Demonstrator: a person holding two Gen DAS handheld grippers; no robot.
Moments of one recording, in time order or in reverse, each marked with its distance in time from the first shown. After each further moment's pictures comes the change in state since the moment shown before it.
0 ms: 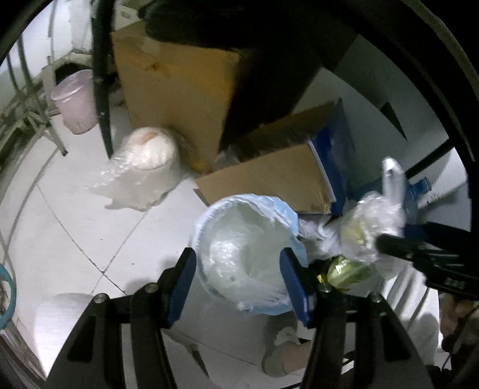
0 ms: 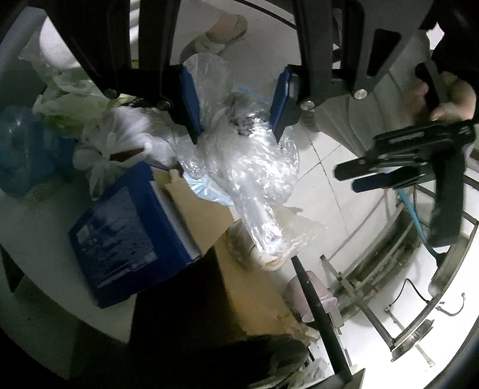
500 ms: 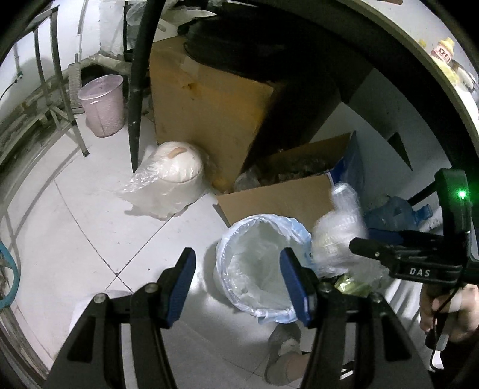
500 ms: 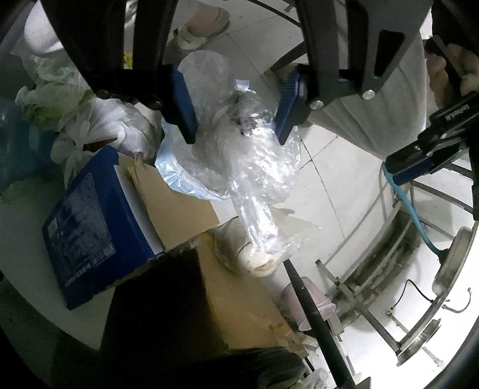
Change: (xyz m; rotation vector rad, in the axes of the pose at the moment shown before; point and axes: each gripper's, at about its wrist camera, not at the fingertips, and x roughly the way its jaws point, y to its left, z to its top) left arm -0.040 0.039 -0.001 -0.075 -0.089 0.020; right arm 0.038 0.034 0.035 0.006 0.037 0.013
